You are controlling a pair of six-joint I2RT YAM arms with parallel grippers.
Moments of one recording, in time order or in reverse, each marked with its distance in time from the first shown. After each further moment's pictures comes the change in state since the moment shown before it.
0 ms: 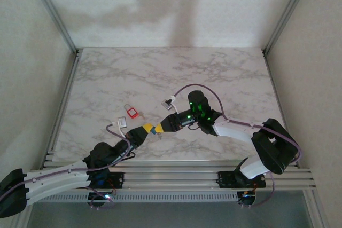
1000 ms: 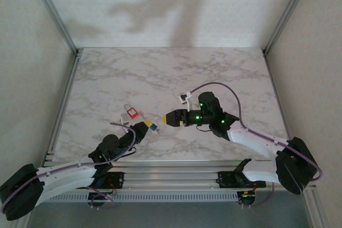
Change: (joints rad) left arm 0.204 0.280 0.000 0.042 0.093 -0.163; right arm -0.037 -0.272 -0.052 -0.349 0.459 -0.164
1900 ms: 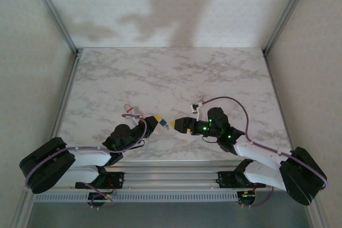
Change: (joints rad) left arm 0.048 0.418 0.139 0.238 0.130 -0.057; right arm 0.000 -0.109 -0.289 0.262 0.140 0.170
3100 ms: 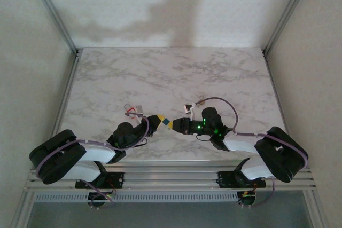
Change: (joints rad) left arm 0.007 0.119 0.025 0.111 0.048 -0.050; right arm 0.000 0.273 -0.010 0.343 -0.108 0.087
